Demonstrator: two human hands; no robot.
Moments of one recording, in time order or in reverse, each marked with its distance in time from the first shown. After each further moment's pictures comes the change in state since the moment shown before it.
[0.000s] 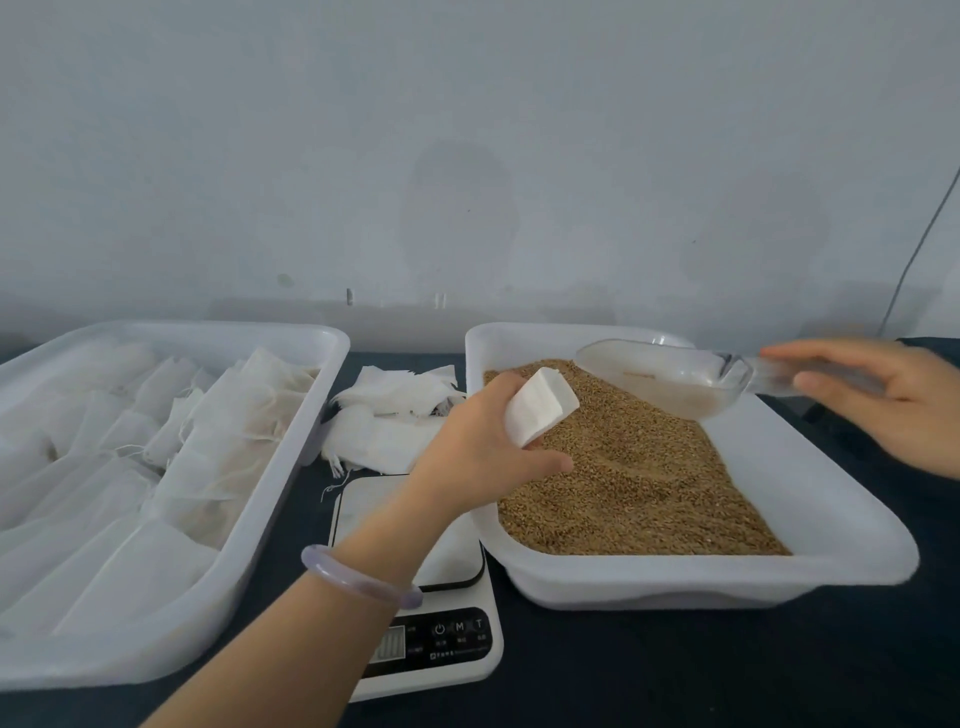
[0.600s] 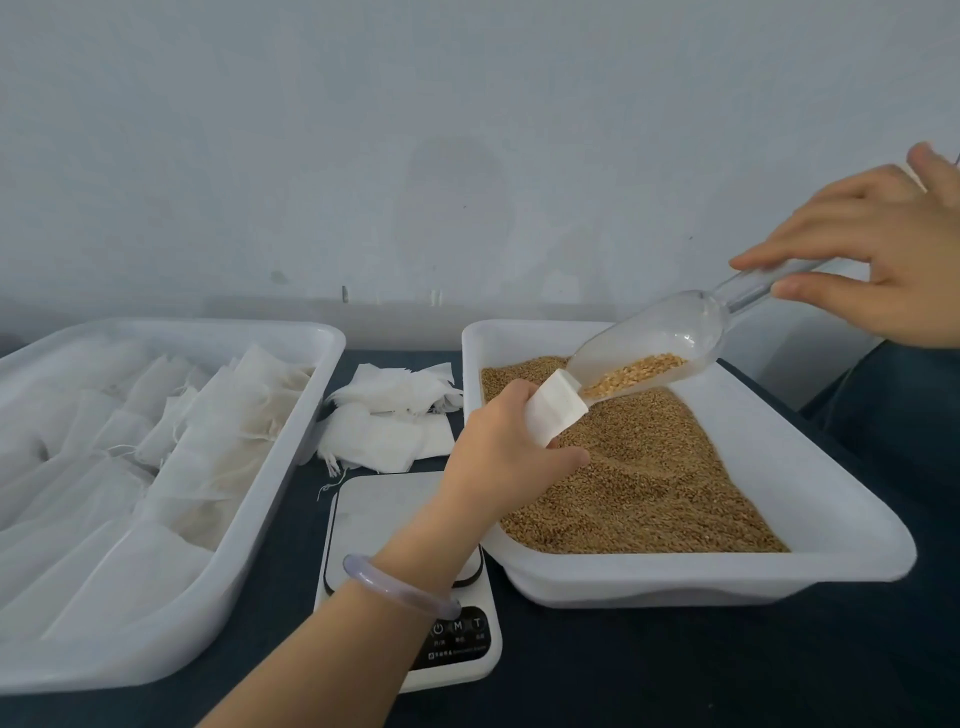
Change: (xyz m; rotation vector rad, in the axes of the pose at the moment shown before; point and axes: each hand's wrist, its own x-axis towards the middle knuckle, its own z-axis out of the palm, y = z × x) left_hand 0.002 0.008 0.024 0.004 0.058 -0.077; right_hand 0.057 -0.041 -0.040 -0.508 0.103 -0.276
